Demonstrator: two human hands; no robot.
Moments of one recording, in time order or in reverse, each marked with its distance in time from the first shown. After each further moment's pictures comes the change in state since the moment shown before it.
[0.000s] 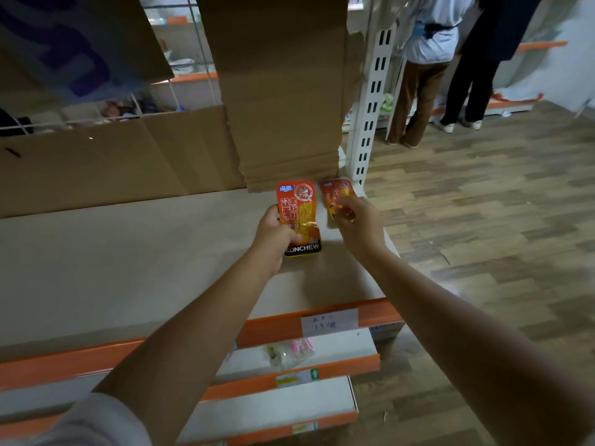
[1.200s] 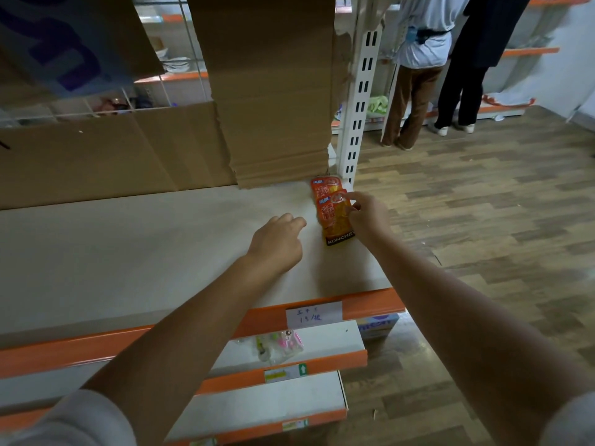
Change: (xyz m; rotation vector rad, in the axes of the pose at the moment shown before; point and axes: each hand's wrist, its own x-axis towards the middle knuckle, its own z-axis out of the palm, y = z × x) left_hand -0.012 -0.009 0.005 1.348 -0.135 0.475; right_hand 0.015 0.014 -0.028 0.048 -0.096 0.209
